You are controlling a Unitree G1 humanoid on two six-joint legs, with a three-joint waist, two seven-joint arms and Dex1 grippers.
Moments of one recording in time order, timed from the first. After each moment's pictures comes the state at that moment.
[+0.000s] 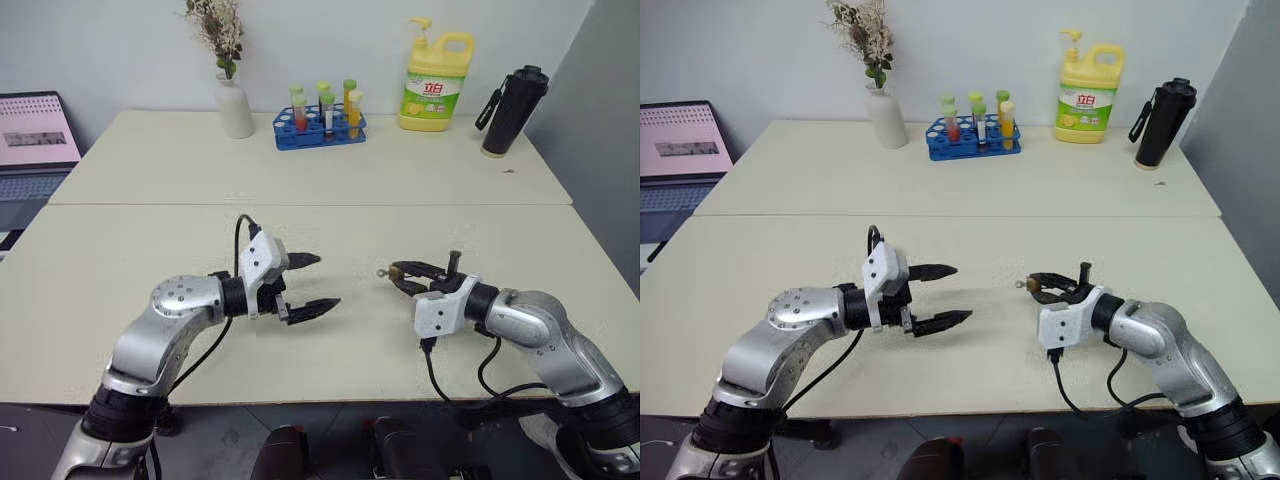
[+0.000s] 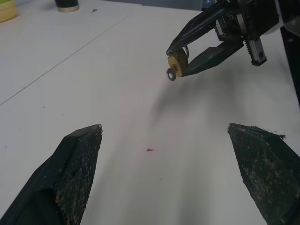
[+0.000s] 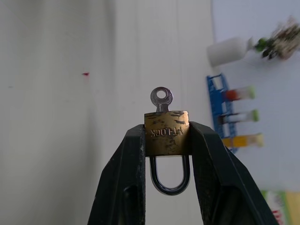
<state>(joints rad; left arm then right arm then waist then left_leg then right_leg) -0.34 0.62 -0.08 -0.31 -0.46 0.54 -0.95 -0.25 -0.70 0.23 -0.27 -0.51 -0.33 0.54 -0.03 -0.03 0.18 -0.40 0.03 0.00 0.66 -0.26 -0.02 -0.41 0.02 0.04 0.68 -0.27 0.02</state>
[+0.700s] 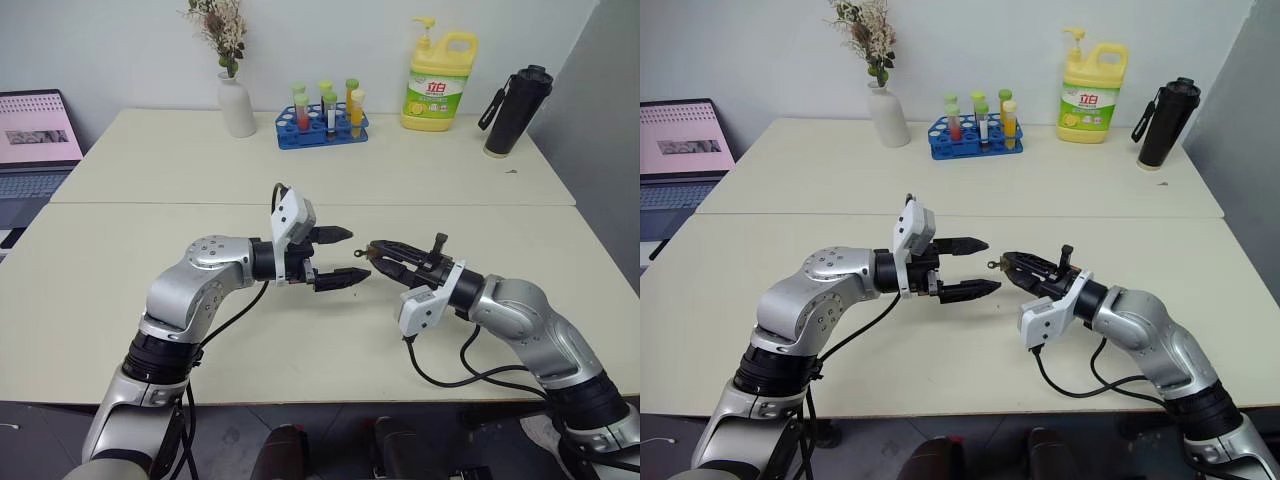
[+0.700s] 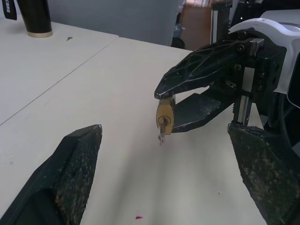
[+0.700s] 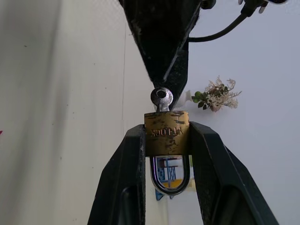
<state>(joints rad) -0.58 0.51 -0.13 -0.16 -0.51 0.66 -0.99 -0.35 -0.62 0.24 -0.22 -0.55 -0.45 0.47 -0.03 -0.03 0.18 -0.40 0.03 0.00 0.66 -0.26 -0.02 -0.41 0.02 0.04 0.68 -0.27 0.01</state>
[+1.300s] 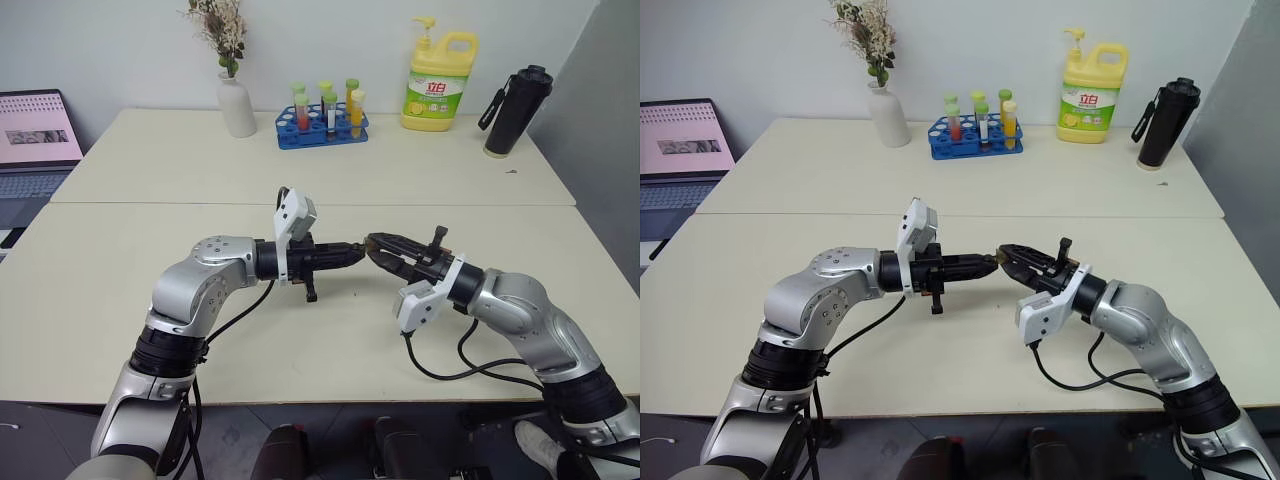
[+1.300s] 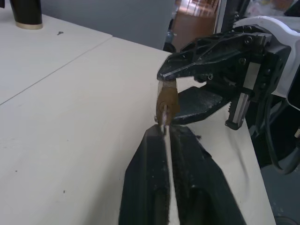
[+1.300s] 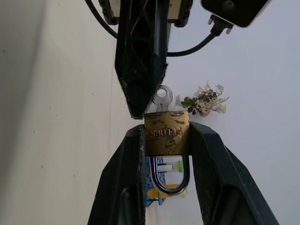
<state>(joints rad) -0.60 0.49 -0.12 -0.11 -0.54 0.70 -0.99 -0.37 -0.61 0.23 -0.22 -0.55 -0.47 0.46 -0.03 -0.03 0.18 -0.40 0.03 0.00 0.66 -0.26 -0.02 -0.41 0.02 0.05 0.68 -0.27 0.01</state>
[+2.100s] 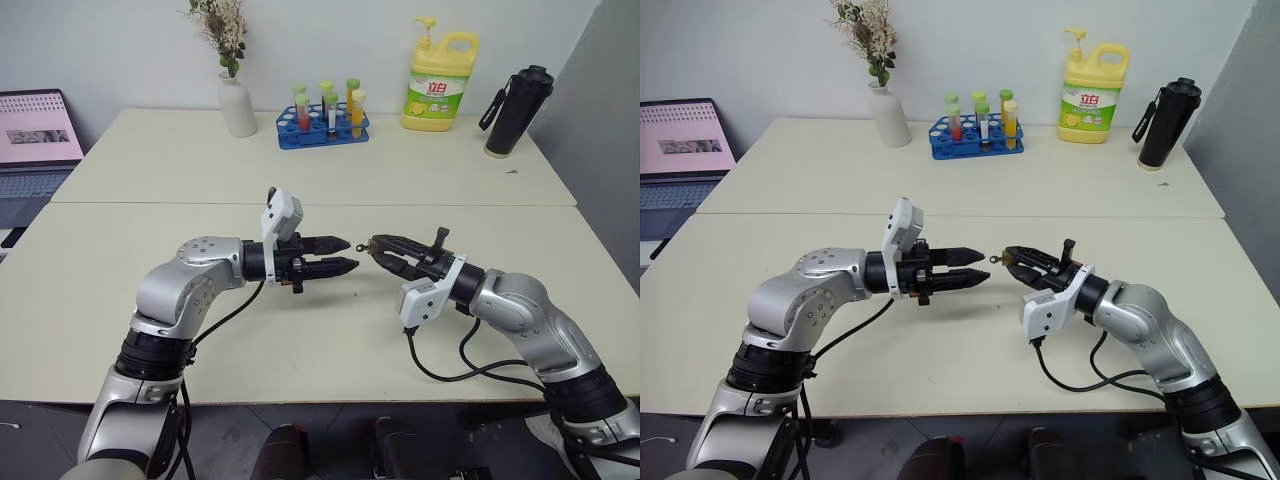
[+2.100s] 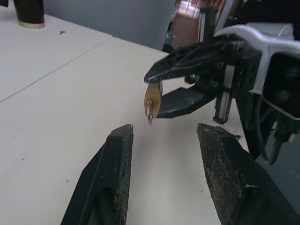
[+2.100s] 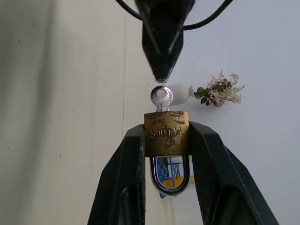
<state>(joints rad) -0.58 0.53 -0.07 -0.12 -0.61 0.73 -1.03 -0.37 -0.62 0.23 -0.19 -0.52 -0.45 0.49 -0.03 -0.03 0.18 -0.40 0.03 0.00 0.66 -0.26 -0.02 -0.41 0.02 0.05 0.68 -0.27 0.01</state>
